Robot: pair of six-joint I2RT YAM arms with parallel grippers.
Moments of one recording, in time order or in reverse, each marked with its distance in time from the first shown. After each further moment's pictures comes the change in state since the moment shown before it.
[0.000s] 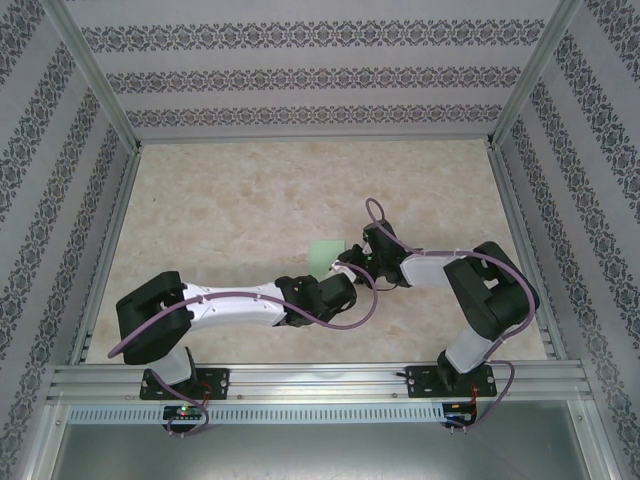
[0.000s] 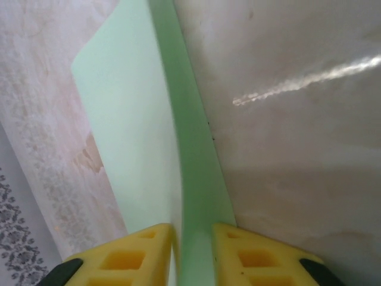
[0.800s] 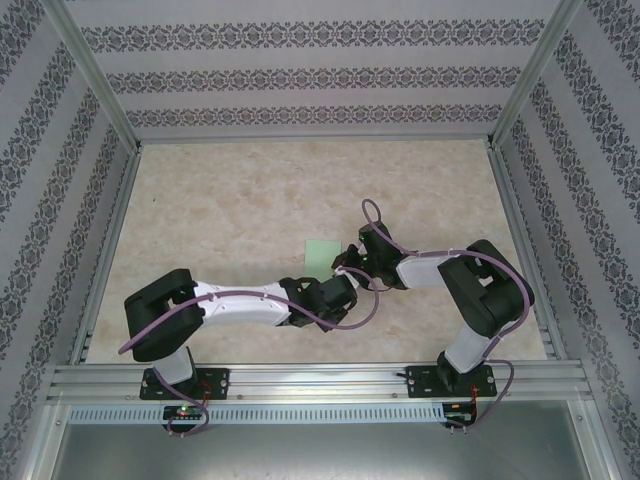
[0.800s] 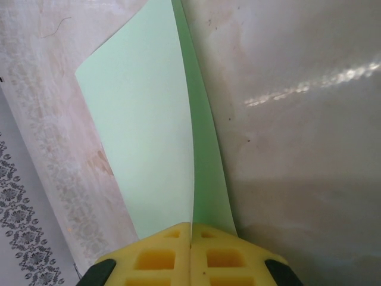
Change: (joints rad) left arm 0.006 0.054 -0.010 0.036 0.135 0.007; right arm 0.042 0.042 -0.006 0.101 0.011 0.073
